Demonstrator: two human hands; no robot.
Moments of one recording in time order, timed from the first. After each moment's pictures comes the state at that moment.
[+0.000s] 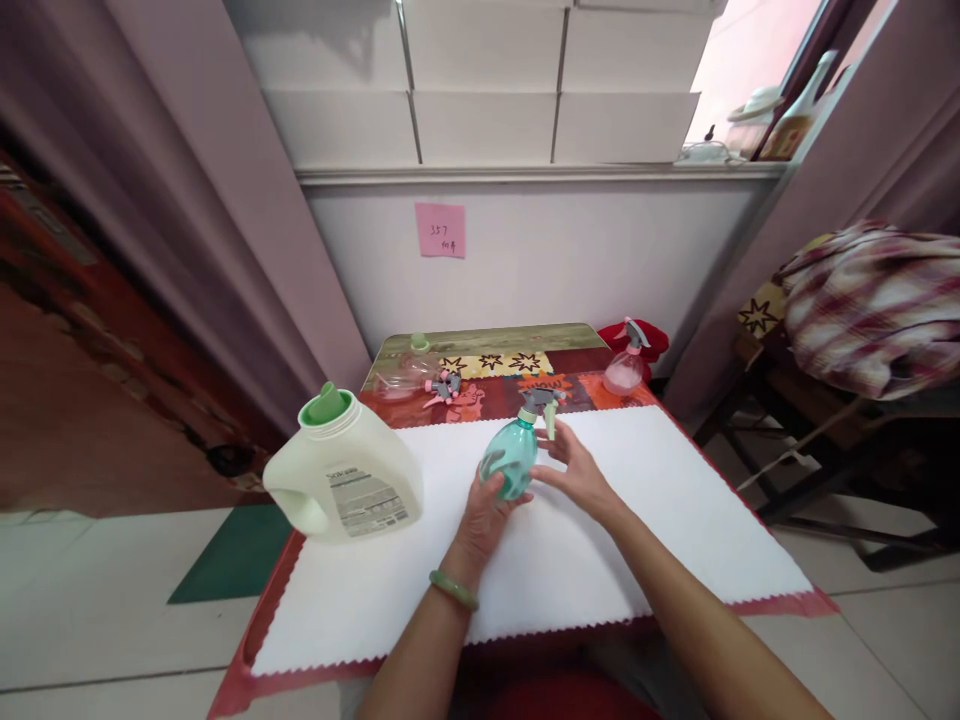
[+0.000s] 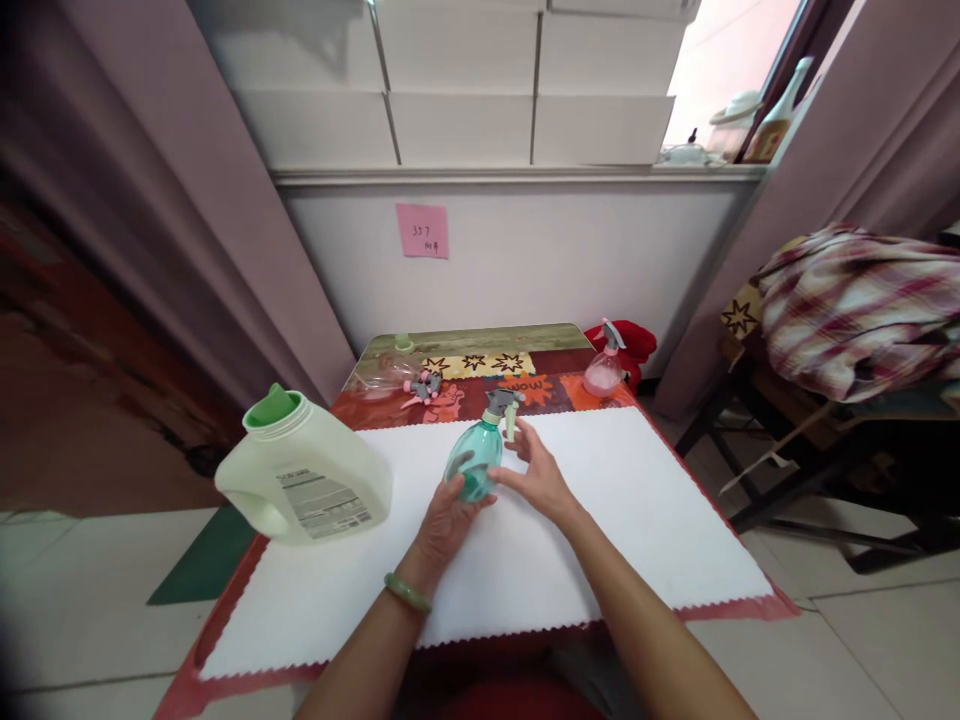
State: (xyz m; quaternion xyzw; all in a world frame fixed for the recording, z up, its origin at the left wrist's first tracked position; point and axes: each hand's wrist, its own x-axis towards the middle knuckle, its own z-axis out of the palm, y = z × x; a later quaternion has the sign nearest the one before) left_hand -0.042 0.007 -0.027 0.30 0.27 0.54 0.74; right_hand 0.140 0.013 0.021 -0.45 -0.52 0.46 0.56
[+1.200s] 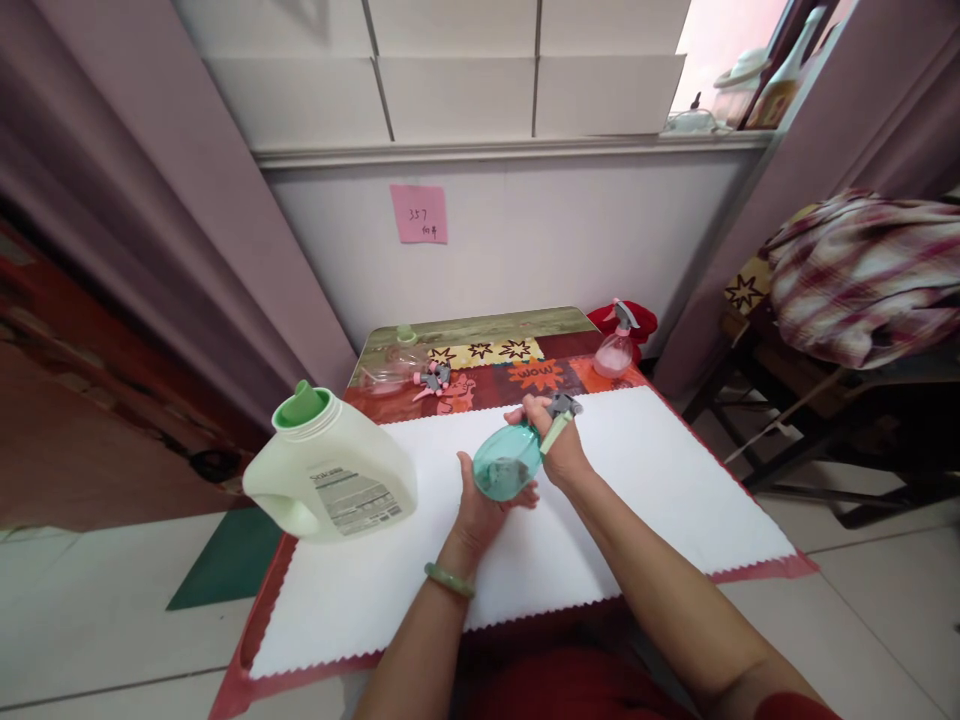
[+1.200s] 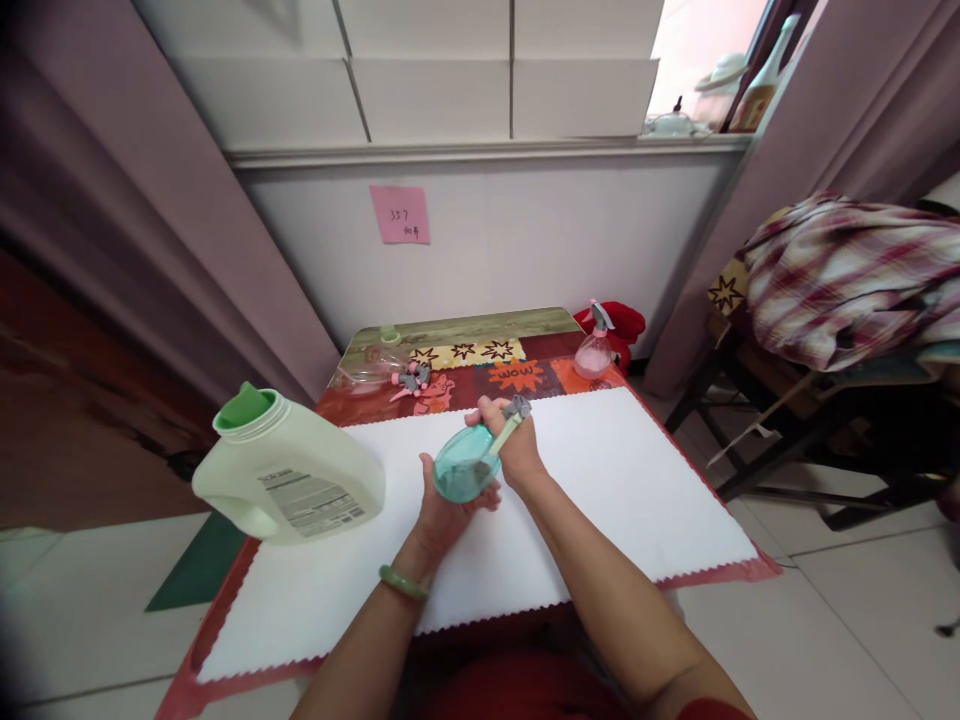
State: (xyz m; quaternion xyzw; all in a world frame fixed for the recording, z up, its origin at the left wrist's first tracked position) left_hand -0.037 0.013 -0.029 0.32 0.23 0.44 0.81; right_hand 0.095 0.028 0.064 -0.44 -0.39 0.47 0.66
